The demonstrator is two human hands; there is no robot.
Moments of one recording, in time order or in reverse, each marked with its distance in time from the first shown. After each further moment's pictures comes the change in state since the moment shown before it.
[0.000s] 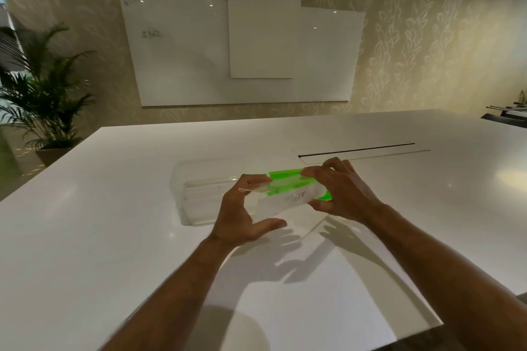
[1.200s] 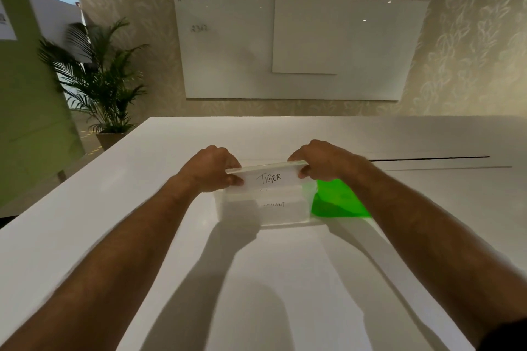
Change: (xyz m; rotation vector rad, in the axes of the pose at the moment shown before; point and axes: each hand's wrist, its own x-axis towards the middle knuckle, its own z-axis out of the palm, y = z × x) left_hand 0.077 -0.055 -0.149 0.824 -0.416 -0.446; right_hand 0.171 -0.034 0.049 0.144 -0.595 0.093
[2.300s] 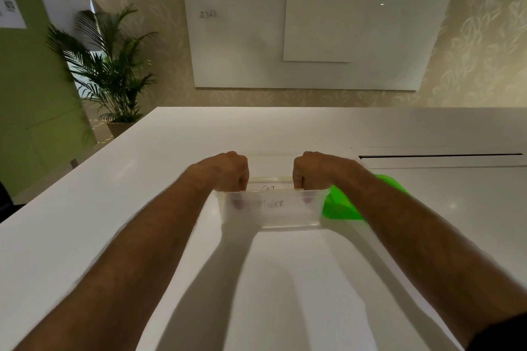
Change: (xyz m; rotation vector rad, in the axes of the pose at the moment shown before) left_hand 0.037 -0.006 0.026 0.245 -0.430 -0.073; right_hand 0.043 -0.008 0.037 -0.114 -0.277 -0.053
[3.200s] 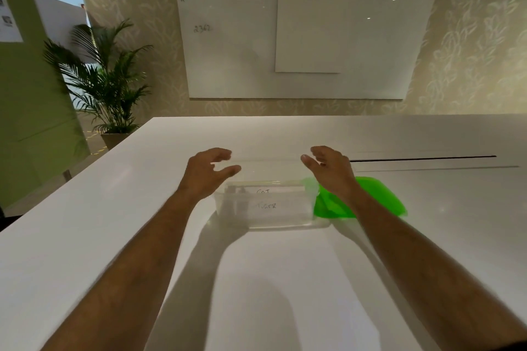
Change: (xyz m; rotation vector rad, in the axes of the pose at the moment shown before) left_hand -0.040 -0.010 0.024 -0.794 0.672 -0.071; right_hand -0.047 0.013 0.039 0.890 0.792 0.333
